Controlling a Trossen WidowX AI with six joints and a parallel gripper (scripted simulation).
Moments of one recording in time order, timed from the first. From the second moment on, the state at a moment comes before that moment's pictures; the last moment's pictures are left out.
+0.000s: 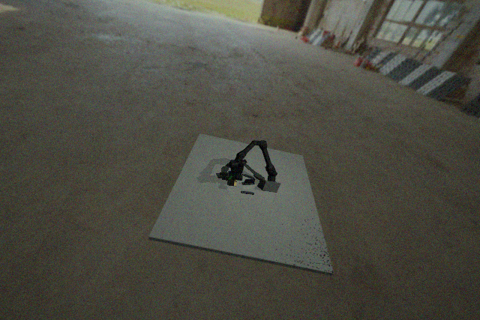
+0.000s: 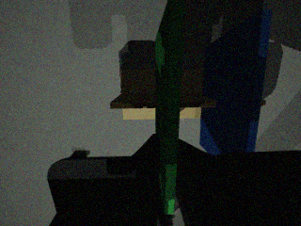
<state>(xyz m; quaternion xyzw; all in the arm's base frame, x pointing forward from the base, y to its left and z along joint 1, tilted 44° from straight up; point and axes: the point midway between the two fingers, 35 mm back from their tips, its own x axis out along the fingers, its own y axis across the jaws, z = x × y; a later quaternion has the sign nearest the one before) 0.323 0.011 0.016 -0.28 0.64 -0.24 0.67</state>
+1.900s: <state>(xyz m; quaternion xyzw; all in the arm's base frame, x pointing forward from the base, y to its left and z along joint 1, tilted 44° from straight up) 0.322 0.011 0.016 -0.28 0.64 -0.24 0.67</state>
